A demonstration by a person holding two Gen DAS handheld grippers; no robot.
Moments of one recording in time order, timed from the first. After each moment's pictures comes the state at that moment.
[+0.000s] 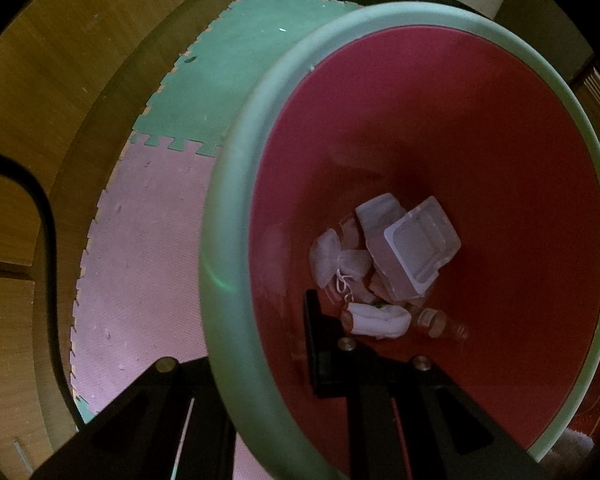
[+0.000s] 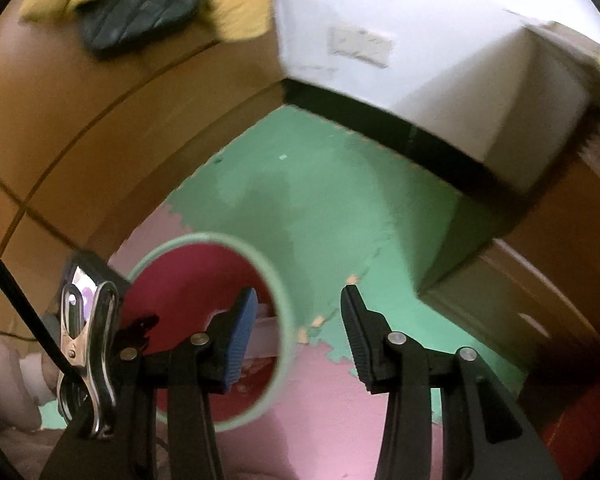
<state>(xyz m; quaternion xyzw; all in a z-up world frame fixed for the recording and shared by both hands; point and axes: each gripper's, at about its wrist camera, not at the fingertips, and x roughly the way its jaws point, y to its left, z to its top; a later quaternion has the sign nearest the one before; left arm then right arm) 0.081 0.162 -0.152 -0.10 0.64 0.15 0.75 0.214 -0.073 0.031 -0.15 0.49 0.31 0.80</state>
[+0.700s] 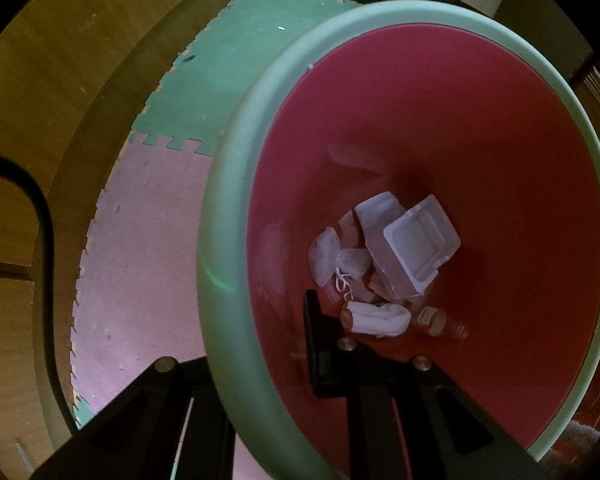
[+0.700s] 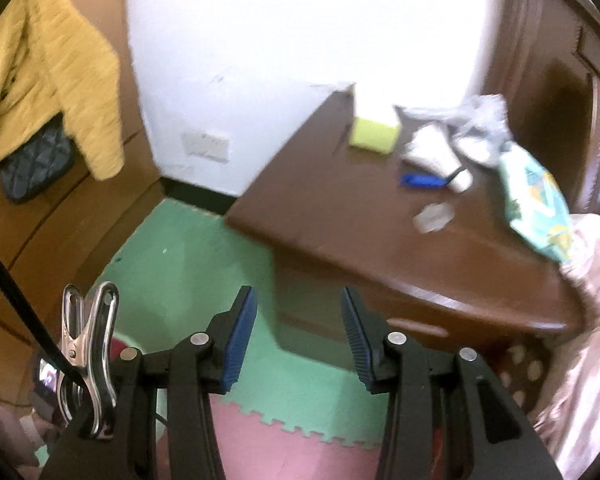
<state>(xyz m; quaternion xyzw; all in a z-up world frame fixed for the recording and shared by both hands) 0.079 0.161 -0.154 -0.10 0.64 0.15 0.75 0.302 -0.221 0.189 -0.11 0.41 0.15 0.89</state>
